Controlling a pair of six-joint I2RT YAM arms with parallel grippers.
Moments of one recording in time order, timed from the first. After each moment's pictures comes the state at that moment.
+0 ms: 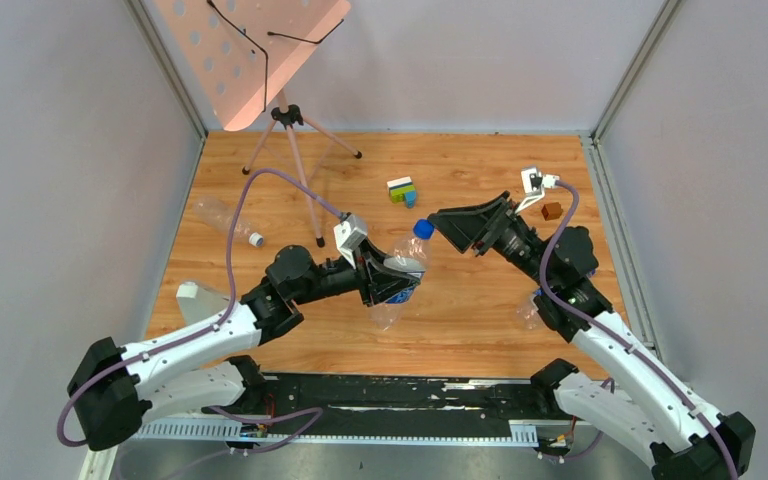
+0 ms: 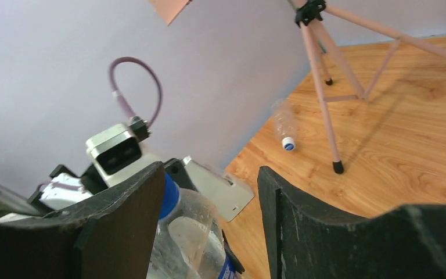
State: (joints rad) left arm -0.87 1.01 0.56 0.59 0.46 -0.47; right arm 0.55 0.80 0.70 0.37 -0.38 0.85
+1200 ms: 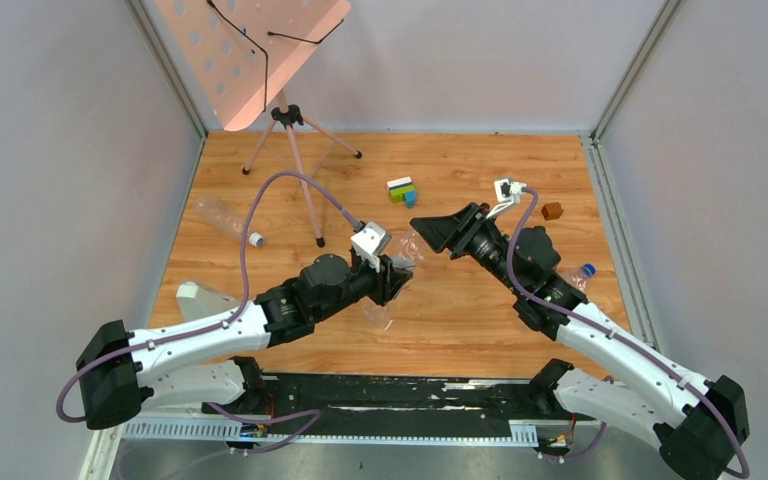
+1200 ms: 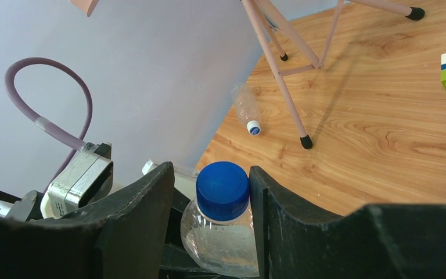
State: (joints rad) left arm -1.07 1.06 0.66 0.19 -0.17 -0.30; right arm 0.72 0.91 0.68 0.31 -0.05 0.83
